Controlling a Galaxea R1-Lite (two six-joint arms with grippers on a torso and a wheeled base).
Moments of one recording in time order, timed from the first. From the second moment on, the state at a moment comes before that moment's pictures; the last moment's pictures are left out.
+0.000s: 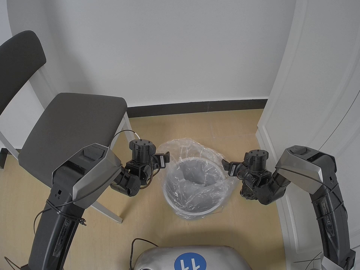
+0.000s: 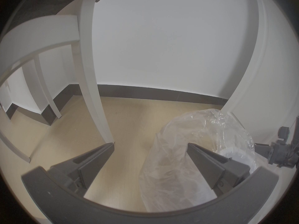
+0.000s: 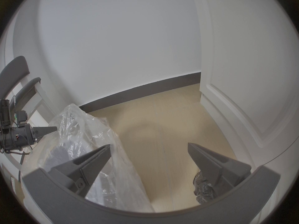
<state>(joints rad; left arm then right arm) -0.40 2.70 -1.56 -0.79 0.20 -0.25 0.30 2.65 -1.25 -1.12 -0.16 0.26</state>
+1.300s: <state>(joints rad) -0.39 2.43 -1.23 -0.63 0.16 -0.09 0.36 2.35 -0.96 -0.98 -0.17 0.11</state>
